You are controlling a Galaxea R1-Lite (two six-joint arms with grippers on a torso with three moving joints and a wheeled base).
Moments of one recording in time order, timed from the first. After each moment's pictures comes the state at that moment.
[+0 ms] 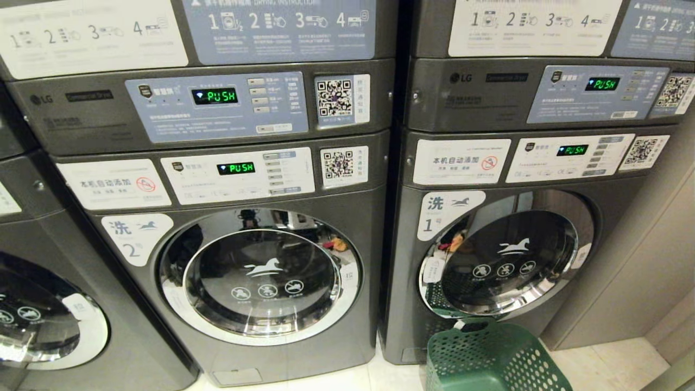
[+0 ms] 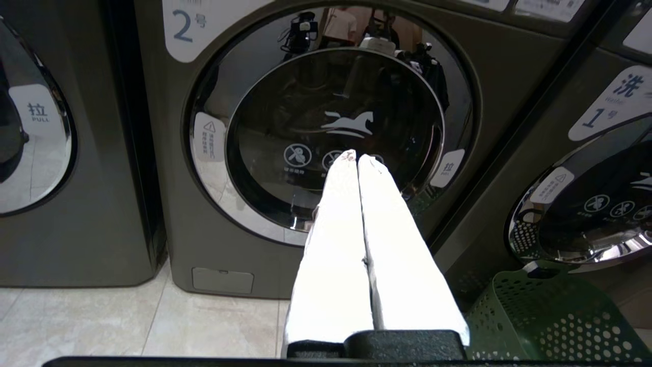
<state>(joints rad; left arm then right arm) -0.01 0.00 0.00 -0.04 0.07 -0.23 -0.01 0.00 0.00 0.00 0.02 -0.12</state>
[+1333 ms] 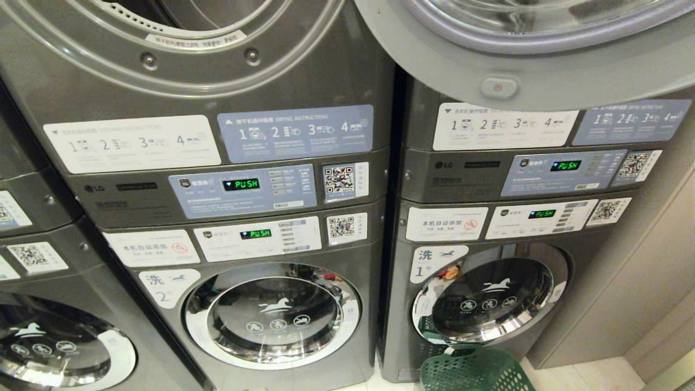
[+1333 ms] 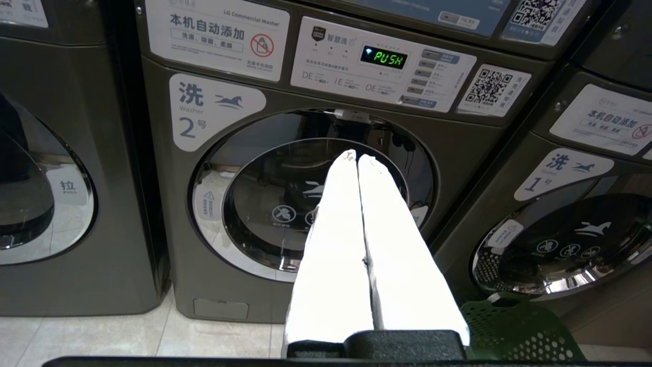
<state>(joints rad) -0.01 0.00 0.00 -0.04 0.07 -0.23 -0.01 0.00 0.00 0.00 0.02 -0.12</state>
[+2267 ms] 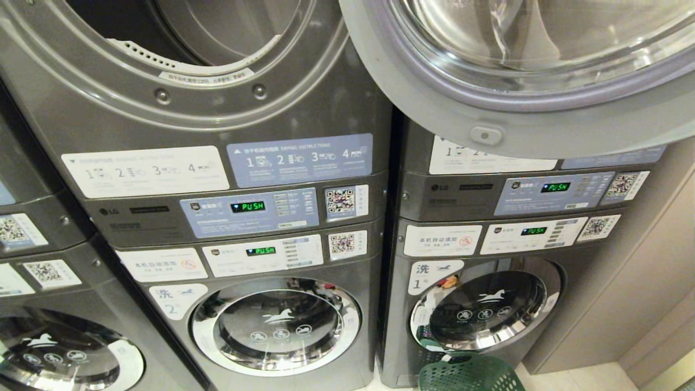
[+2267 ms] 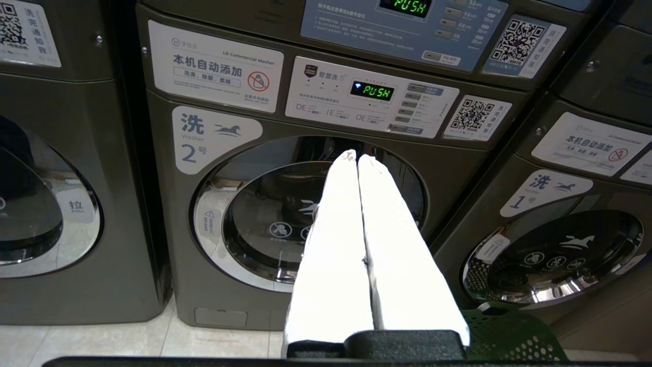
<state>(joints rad) -0.01 0.00 0.00 -0.04 0.07 -0.23 -0.01 0.00 0.00 0.00 0.02 -0.12</state>
